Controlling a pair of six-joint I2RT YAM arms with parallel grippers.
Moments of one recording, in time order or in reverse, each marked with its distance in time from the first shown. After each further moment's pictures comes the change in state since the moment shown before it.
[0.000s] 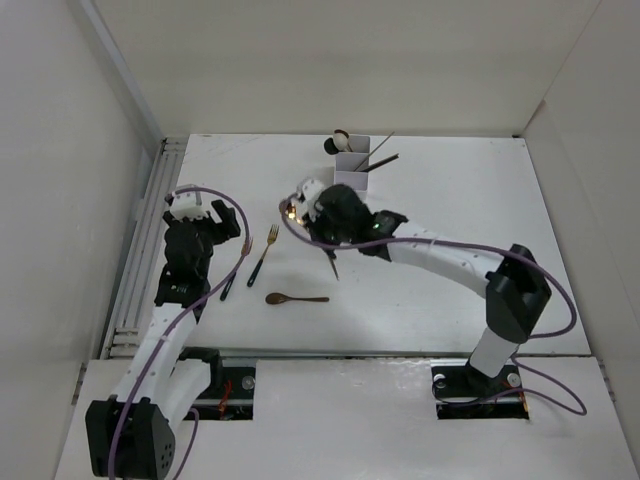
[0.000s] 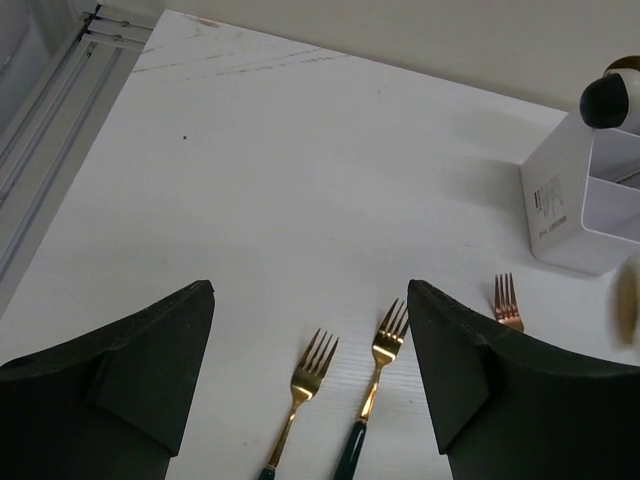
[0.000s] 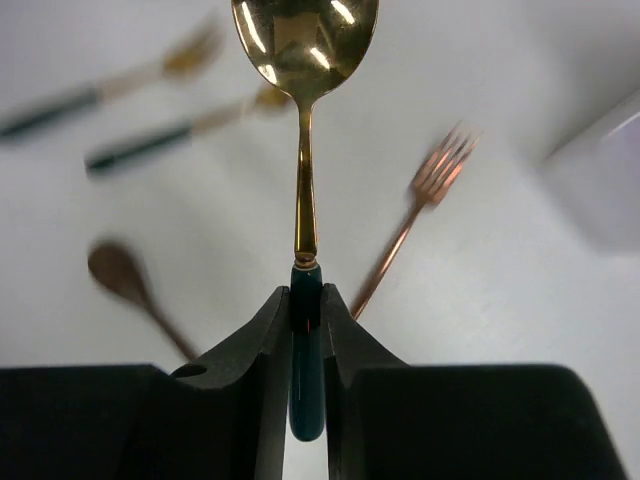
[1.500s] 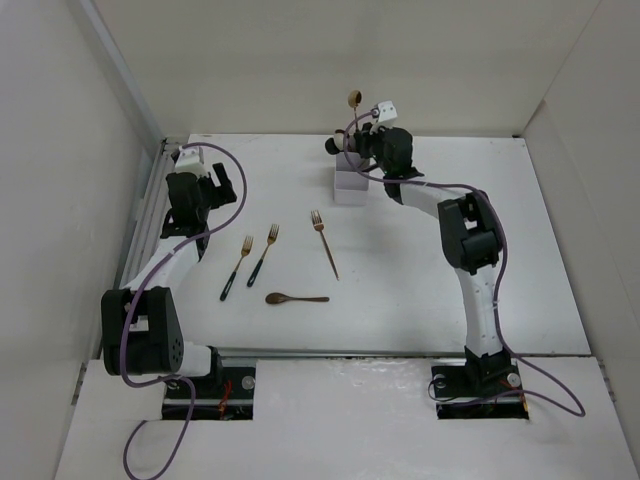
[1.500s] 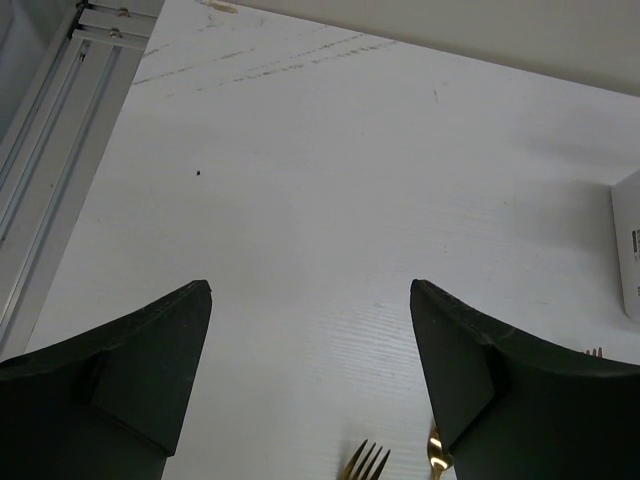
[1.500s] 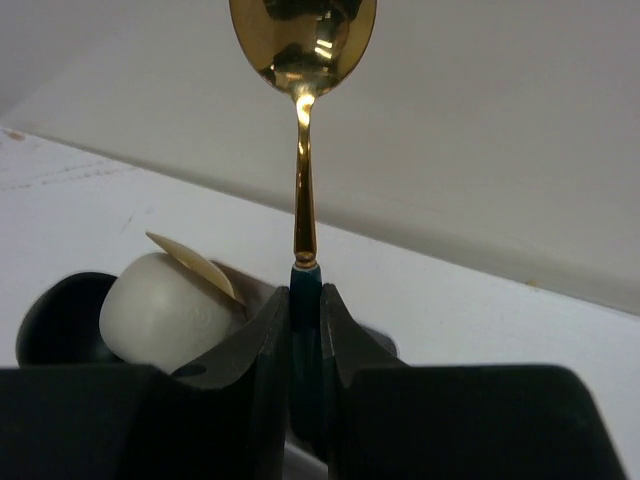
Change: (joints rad) left arm 0.104 0.553 0.316 0.094 0.084 0.061; right arm -0.544 0.573 0.358 0.943 -0.120 0.053
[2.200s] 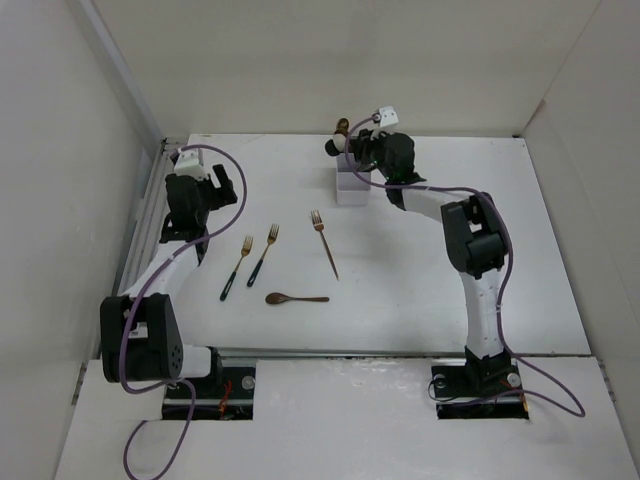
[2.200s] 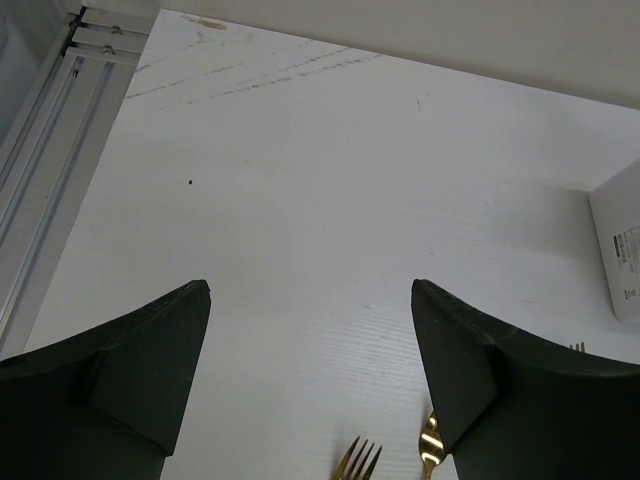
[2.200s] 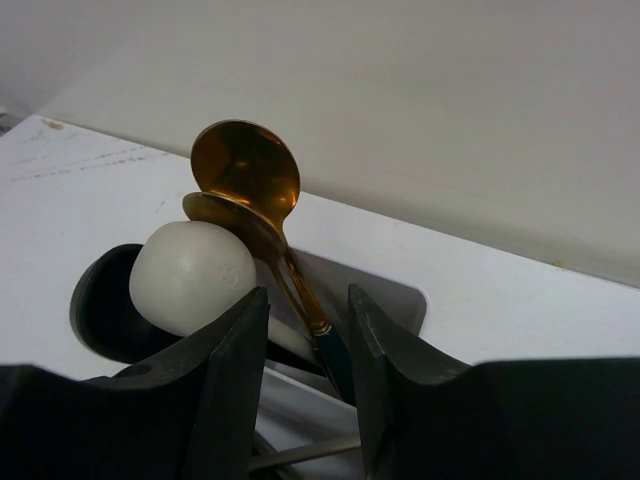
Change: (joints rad) left arm 0.000 -0.022 -0.021 0.032 0.018 -0.001; right arm 0.008 -0.045 -0.100 0.048 -0.022 0.038
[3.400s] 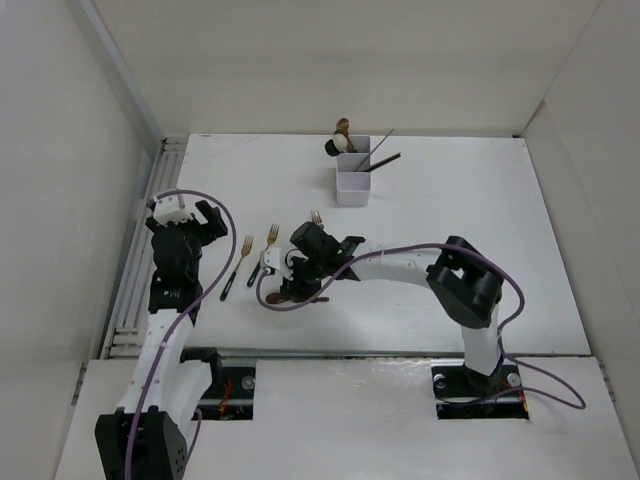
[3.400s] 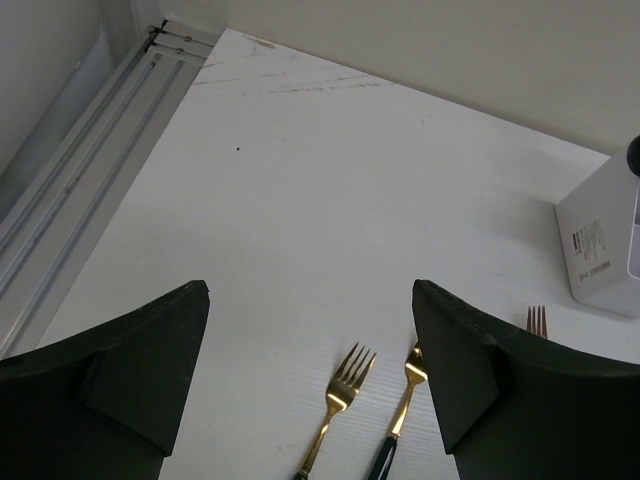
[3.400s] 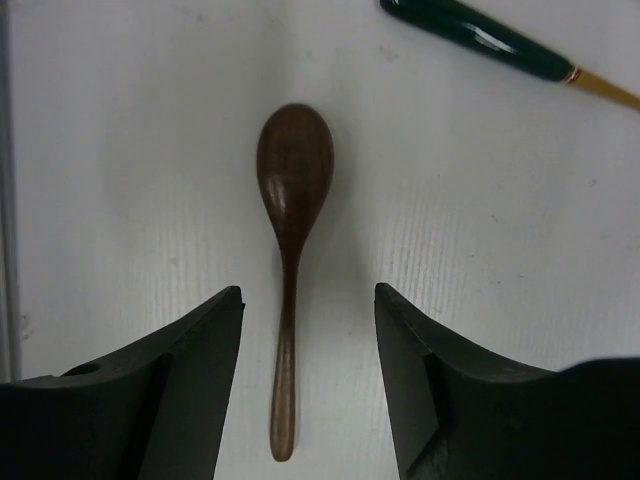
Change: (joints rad) left arm 0.008 -0.565 -0.305 -0.125 -0.084 -0.074; right arm 0.627 -0.328 -0.285 -0.914 -0.318 -0.593
